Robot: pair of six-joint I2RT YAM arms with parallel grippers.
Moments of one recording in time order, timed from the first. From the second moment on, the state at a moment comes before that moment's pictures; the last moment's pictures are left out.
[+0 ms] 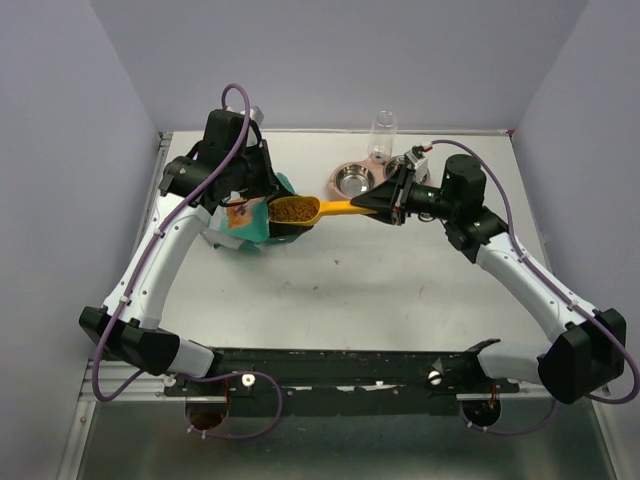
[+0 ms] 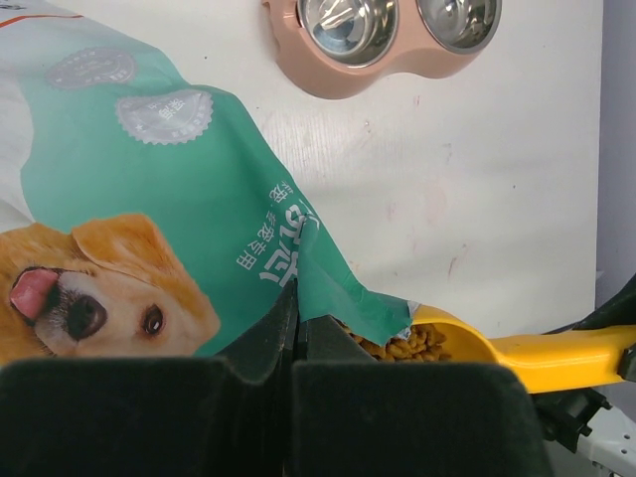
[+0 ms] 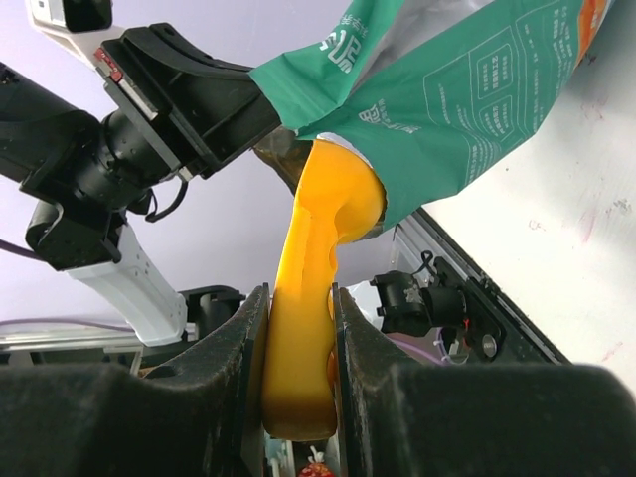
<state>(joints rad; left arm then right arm) -0.39 1.42 1.70 -0.98 0.14 -0.52 0.41 1.26 1.03 0.05 -0.76 1.27</state>
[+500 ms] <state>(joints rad) -0.39 1.41 1.70 -0.98 0.14 -0.52 0.36 1.17 1.02 0.03 -0.78 1.27</state>
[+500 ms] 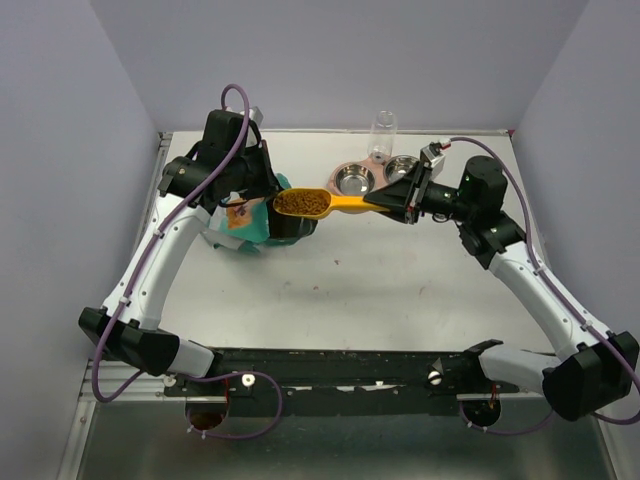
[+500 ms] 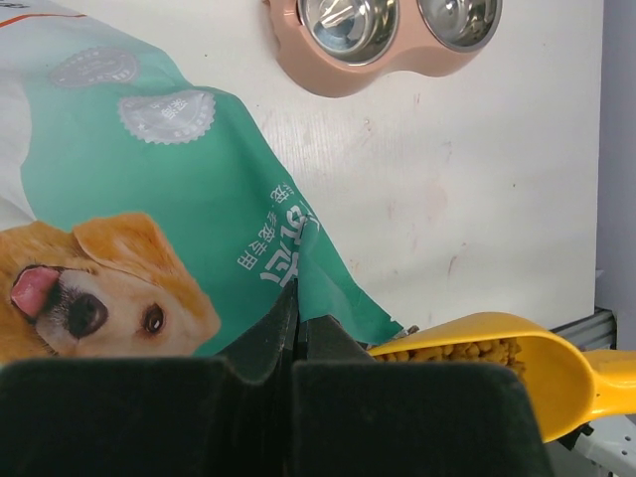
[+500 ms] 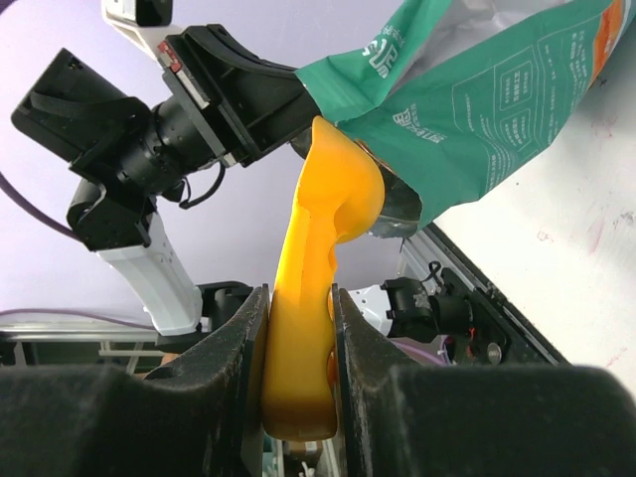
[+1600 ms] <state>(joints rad) -0.39 1.39 1.71 -1.03 0.14 -0.52 0.16 1.22 1.11 -0.06 -0.80 1.29</state>
